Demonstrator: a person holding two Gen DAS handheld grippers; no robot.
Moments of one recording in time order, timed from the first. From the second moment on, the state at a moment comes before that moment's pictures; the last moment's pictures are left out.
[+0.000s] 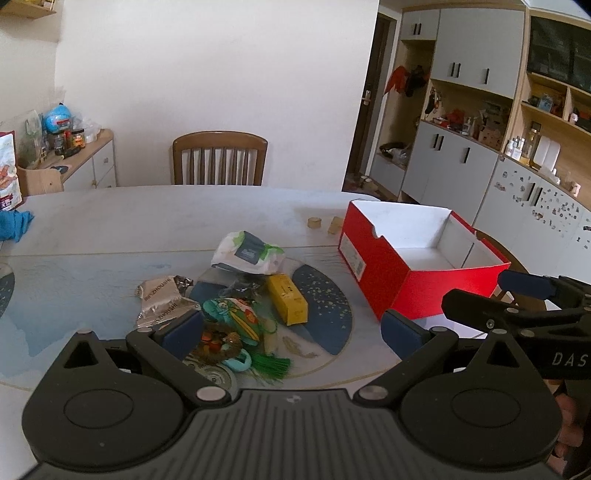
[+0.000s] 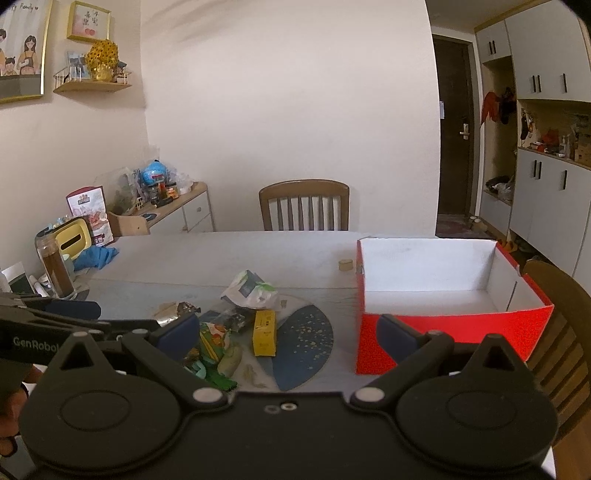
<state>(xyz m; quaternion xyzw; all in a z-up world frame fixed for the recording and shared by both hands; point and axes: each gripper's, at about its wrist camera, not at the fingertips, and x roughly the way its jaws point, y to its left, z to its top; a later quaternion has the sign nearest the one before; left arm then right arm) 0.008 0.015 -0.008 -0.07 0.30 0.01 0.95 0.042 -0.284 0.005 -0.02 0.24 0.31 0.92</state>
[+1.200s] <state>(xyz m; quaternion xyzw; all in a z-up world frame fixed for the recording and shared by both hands) 0.120 0.159 -0.073 -0.07 0.36 0.04 0.93 0.109 -0.166 -0.041 -0.06 0.32 0.24 0.91</state>
